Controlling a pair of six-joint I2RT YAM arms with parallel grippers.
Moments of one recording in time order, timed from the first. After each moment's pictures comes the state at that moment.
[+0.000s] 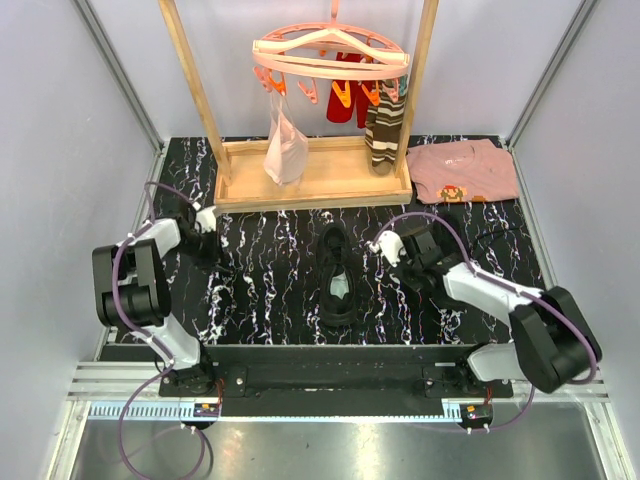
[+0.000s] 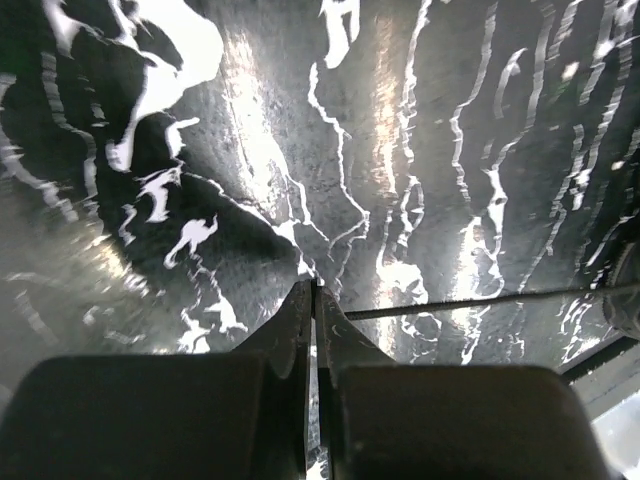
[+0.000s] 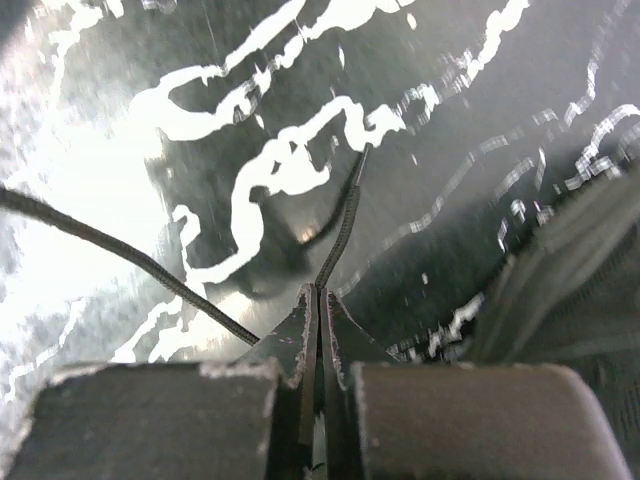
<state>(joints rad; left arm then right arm) 0.19 1.65 0.94 -0.62 0.52 0.13 0.48 1.31 0.60 -0.25 0.06 -0.48</state>
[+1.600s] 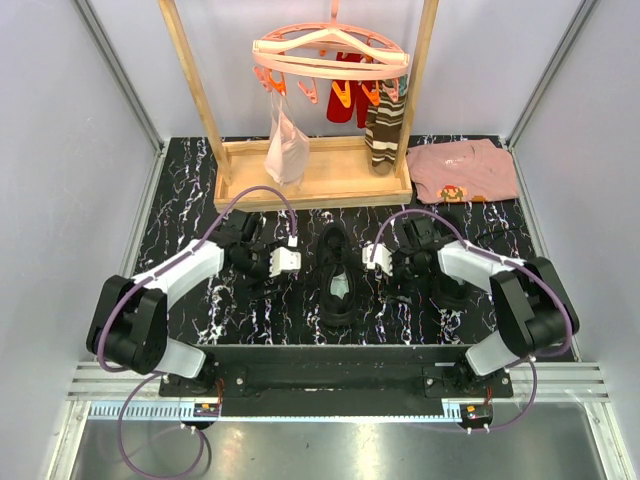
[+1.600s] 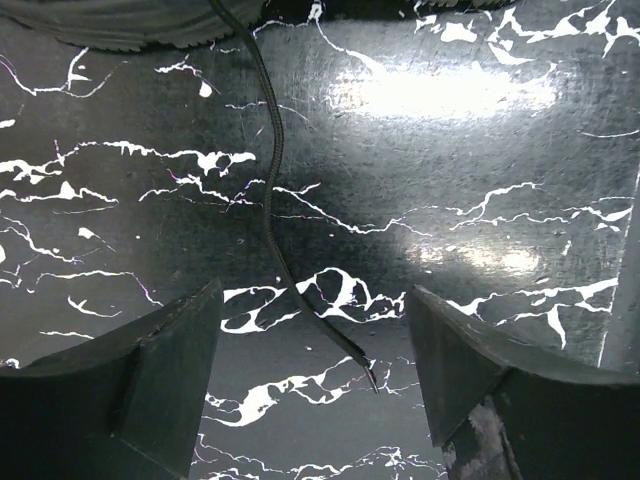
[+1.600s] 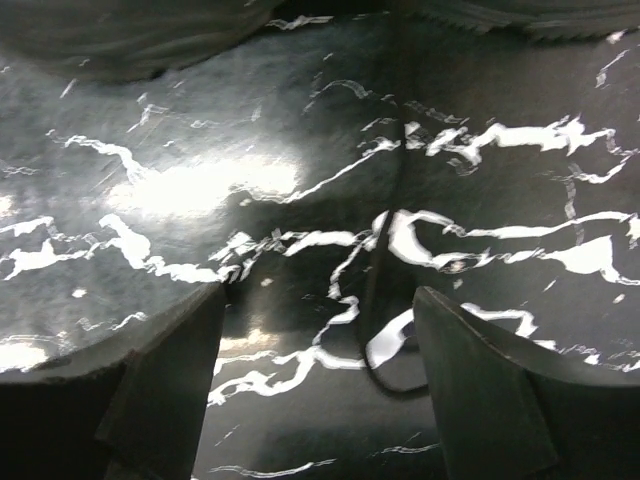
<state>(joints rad) -0.36 1.42 0.82 -0.65 0.60 1.09 0.38 1.52 0.75 -0.45 -0.57 -1.05</state>
